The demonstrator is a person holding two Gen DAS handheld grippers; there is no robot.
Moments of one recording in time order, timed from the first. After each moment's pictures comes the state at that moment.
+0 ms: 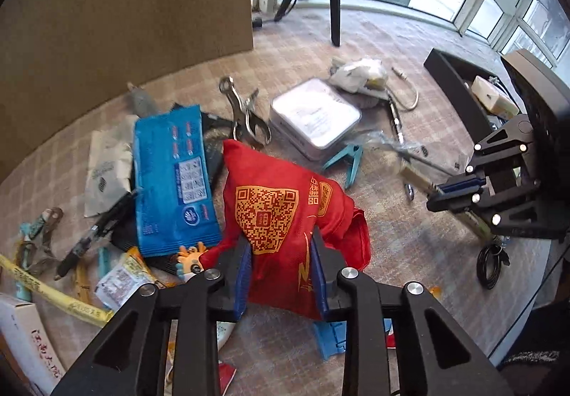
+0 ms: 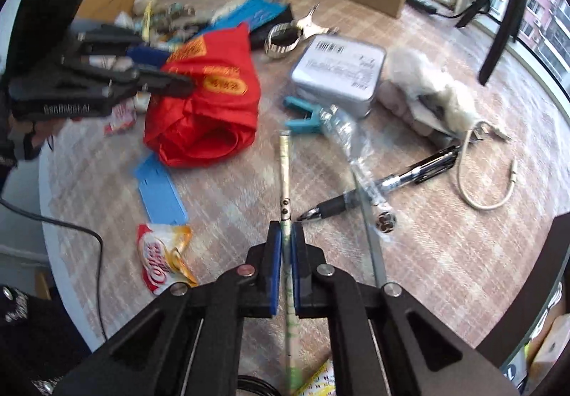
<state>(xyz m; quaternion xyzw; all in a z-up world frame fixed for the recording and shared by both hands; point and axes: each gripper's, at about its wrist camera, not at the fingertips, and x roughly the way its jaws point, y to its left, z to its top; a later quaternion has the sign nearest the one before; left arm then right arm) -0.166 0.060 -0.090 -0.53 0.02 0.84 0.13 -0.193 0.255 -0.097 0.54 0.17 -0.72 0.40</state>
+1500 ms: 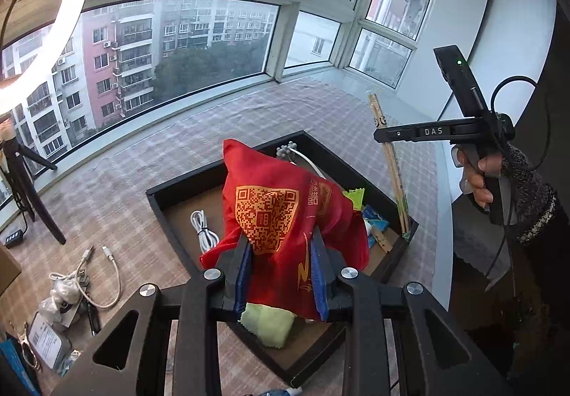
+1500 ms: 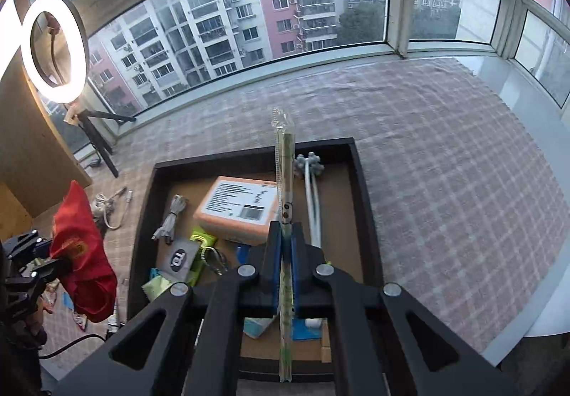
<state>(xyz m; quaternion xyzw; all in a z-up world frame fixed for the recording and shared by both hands) -0.180 0.395 0.026 -0.38 0.05 0.83 0.40 -0.182 0.689 0.034 0.47 -0.07 -0.88 -0.02</state>
